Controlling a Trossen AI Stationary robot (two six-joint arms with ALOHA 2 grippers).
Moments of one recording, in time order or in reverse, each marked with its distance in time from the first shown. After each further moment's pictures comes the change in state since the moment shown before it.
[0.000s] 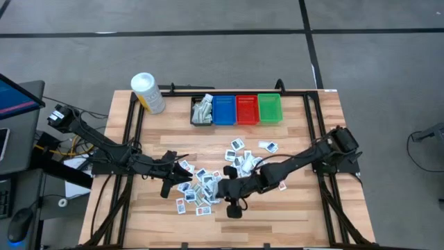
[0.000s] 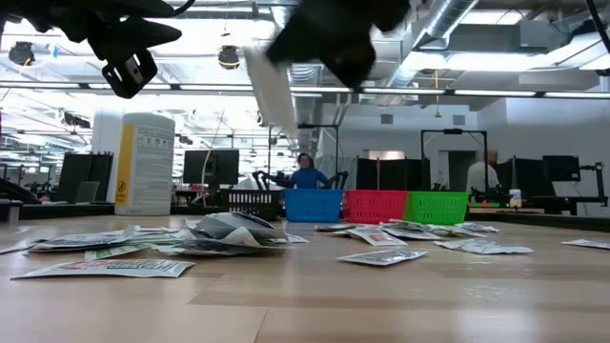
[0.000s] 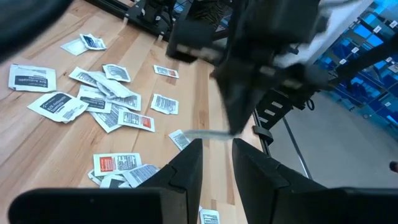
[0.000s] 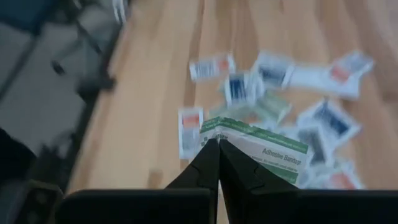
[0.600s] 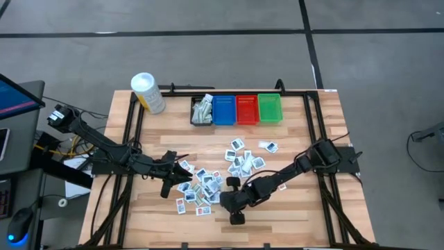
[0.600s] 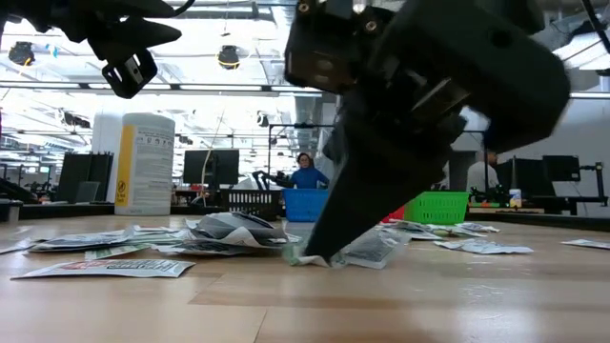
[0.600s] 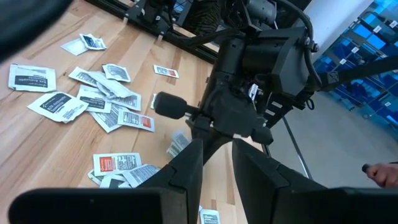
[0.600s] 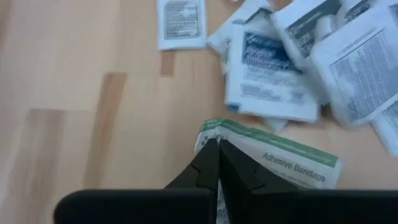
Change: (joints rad) left arm 0.000 0.000 0.000 0.000 0.000 0.000; right arm 0.060 0.229 -0.003 -0.073 0.004 0.018
